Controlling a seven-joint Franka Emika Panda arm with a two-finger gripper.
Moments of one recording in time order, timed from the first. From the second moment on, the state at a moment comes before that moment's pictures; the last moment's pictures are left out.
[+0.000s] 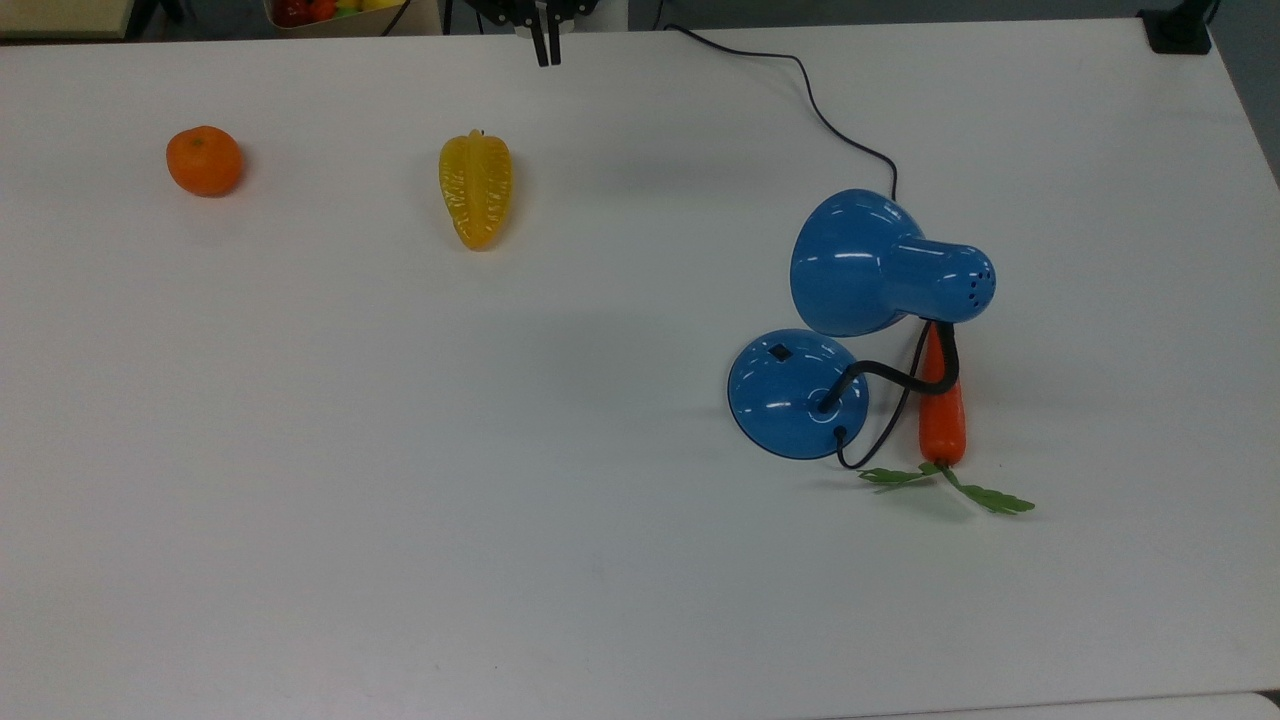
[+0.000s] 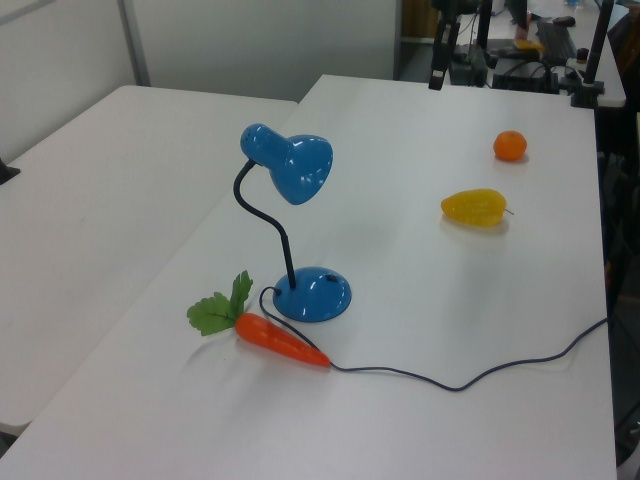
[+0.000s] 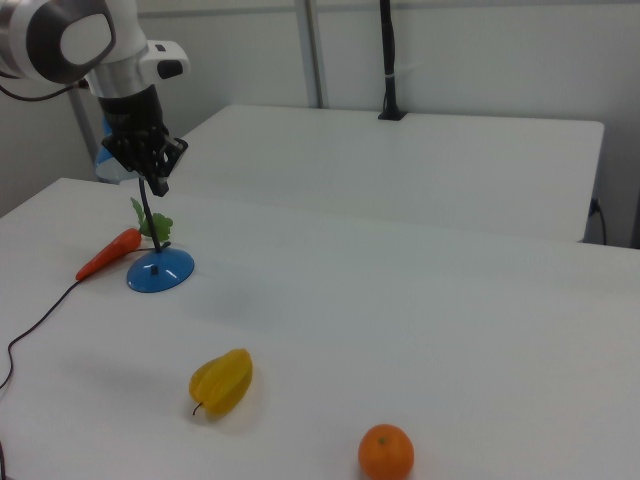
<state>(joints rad) 0.15 -0.02 -0.07 -1.65 0.08 1.76 -0.12</state>
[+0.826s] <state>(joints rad) 0.18 0.00 -0.06 -1.66 0.09 1.76 -0.12</state>
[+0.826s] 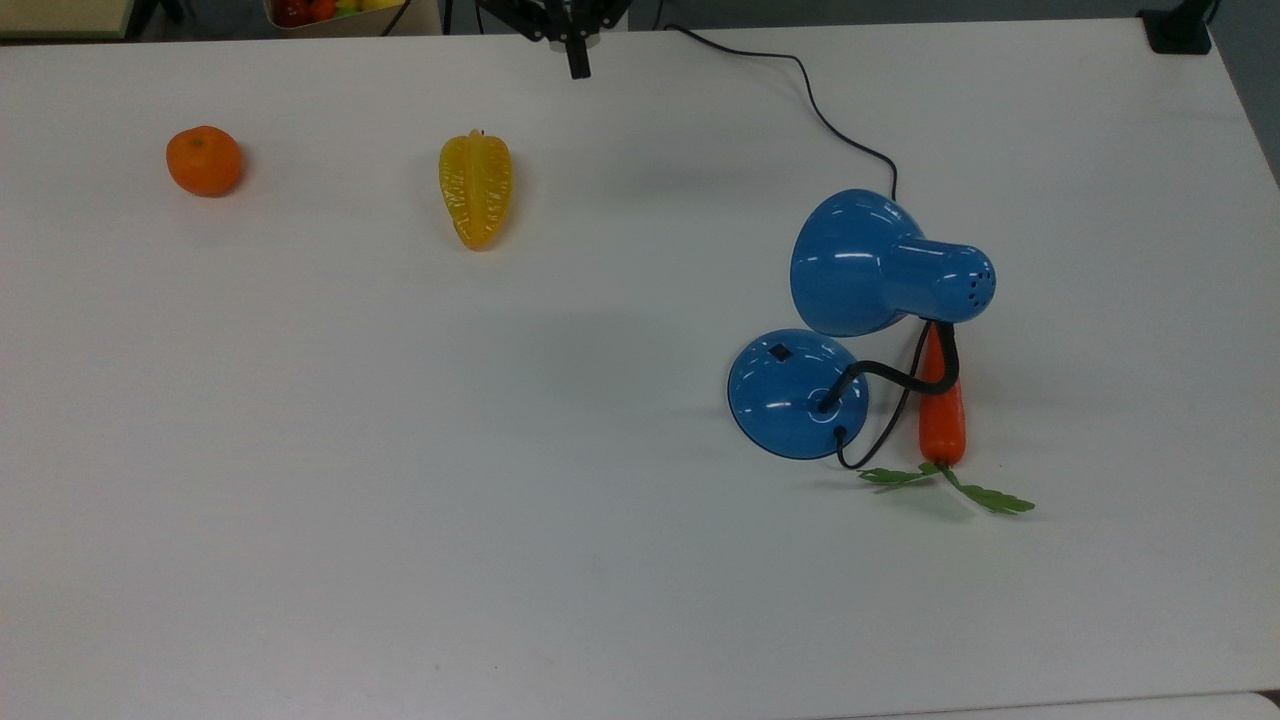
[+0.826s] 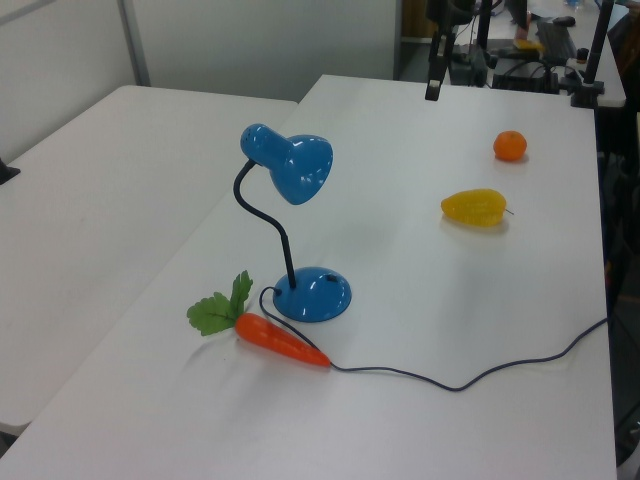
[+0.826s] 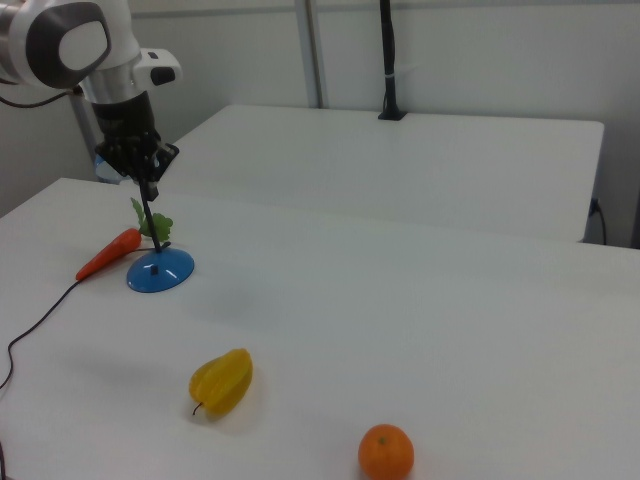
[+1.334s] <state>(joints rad) 0.19 0.02 -0.04 -1.67 0.09 1.77 -0.14</state>
